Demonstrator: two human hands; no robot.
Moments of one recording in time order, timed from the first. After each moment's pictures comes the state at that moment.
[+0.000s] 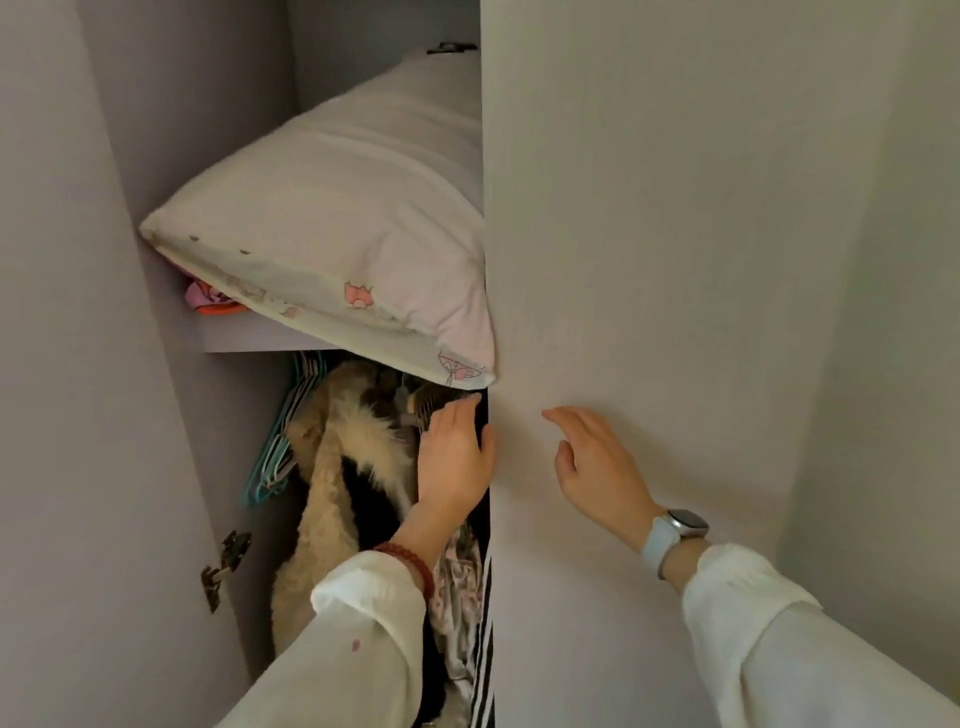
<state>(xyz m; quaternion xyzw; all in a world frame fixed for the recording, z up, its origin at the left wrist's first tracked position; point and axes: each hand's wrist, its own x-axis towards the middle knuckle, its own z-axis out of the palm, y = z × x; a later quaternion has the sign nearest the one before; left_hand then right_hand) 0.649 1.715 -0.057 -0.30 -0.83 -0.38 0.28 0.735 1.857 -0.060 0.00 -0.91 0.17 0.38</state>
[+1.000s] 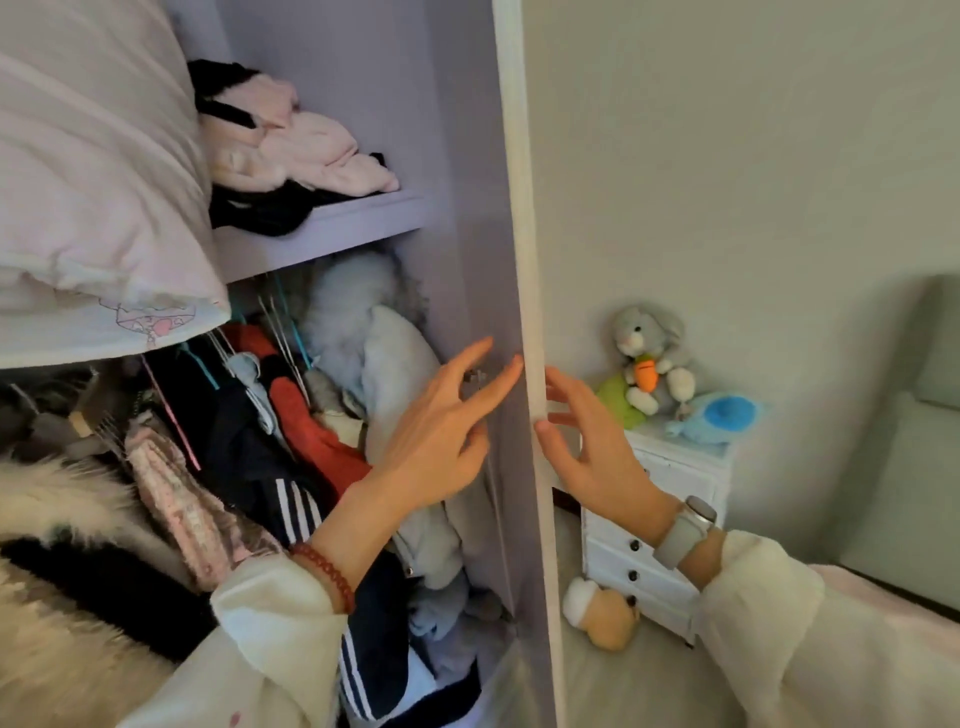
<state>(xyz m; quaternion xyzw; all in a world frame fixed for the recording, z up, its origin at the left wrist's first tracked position) 0.764 1.734 -0.081 -0.81 -0.49 -0.31 0.11 0.939 1.778 -0.119 -0.23 -0.79 0.23 0.51</state>
